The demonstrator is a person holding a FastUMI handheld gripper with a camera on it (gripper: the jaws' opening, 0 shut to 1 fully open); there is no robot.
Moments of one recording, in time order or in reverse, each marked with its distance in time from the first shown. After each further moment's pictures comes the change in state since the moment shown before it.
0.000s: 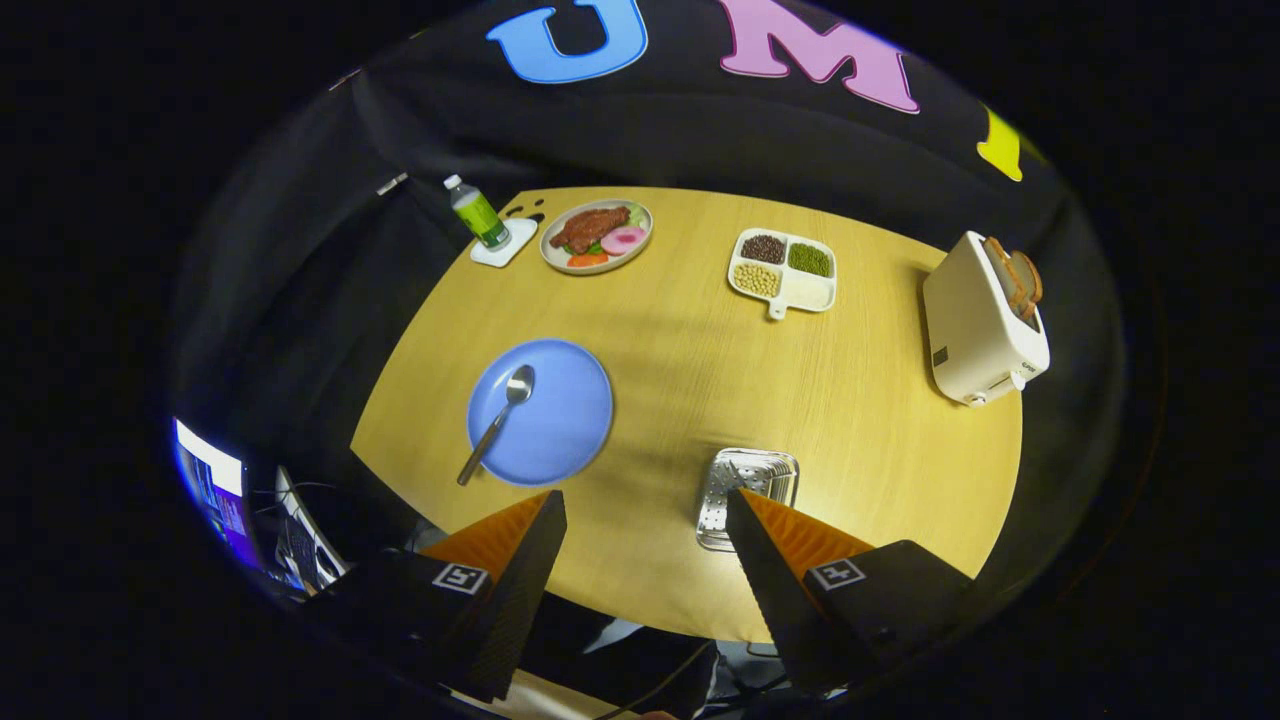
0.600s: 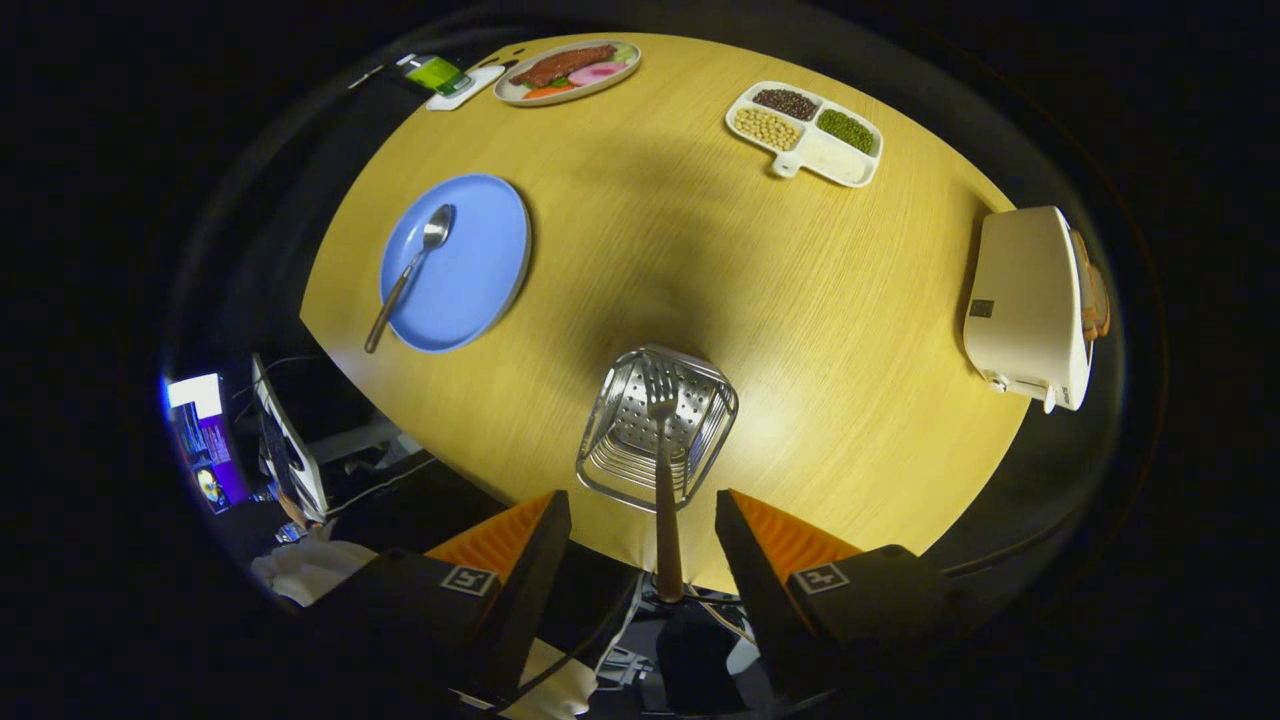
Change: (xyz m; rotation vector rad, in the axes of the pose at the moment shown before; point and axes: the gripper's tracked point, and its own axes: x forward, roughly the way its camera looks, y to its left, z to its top) arm 0.028 -0.096 -0.053 -0.121 0.580 0.012
